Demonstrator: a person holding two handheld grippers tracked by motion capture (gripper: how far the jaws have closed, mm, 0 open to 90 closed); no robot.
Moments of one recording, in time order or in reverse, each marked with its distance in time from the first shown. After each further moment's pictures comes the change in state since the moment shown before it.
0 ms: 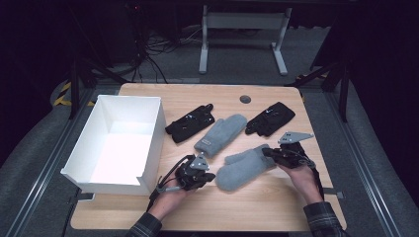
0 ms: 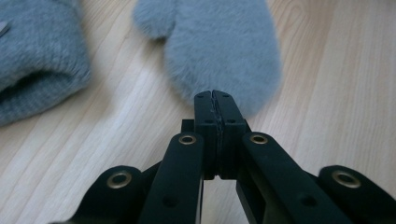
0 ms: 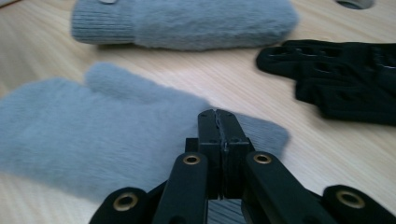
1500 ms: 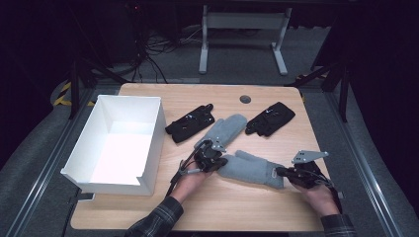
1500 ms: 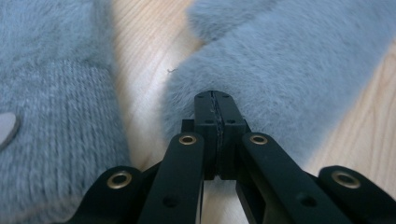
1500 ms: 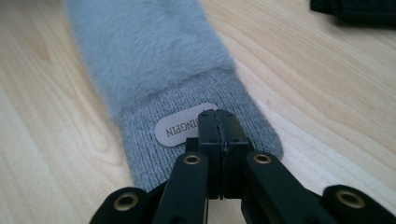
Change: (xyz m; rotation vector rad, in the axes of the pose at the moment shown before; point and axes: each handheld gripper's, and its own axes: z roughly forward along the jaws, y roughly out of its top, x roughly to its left) left arm 0.038 0.042 0.054 0.037 0.070 -0.066; right arm 0.016 -0.050 -0.037 0.107 0.019 -0.007
